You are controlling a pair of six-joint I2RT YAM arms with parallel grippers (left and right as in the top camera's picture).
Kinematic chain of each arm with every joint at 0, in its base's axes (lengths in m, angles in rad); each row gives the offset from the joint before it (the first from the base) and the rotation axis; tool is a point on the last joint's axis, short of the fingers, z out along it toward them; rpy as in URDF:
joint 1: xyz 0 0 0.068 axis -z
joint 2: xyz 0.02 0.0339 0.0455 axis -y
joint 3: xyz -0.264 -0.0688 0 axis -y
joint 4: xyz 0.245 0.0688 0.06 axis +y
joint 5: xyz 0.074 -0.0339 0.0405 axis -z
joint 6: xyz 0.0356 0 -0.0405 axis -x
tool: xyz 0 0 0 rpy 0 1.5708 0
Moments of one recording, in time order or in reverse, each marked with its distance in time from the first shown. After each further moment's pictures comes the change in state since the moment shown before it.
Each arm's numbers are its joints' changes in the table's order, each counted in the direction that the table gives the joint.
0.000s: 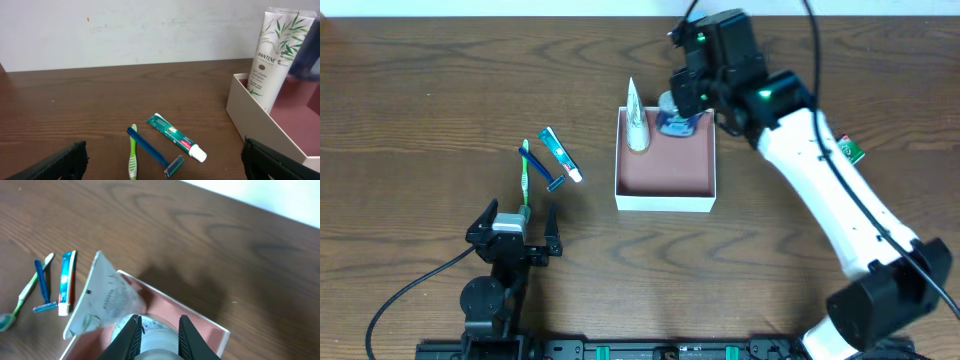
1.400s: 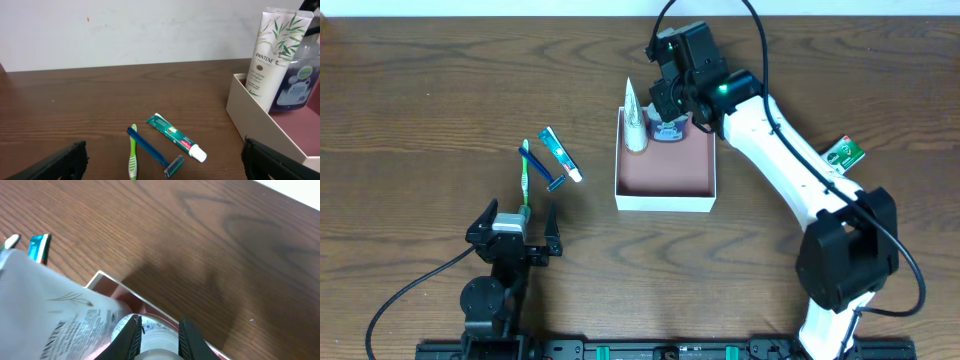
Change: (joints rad) left arm 0.000 0.000 0.000 0.000 0.000 0.000; right arm -0.012 -0.192 0.000 -0.114 0.002 0.087
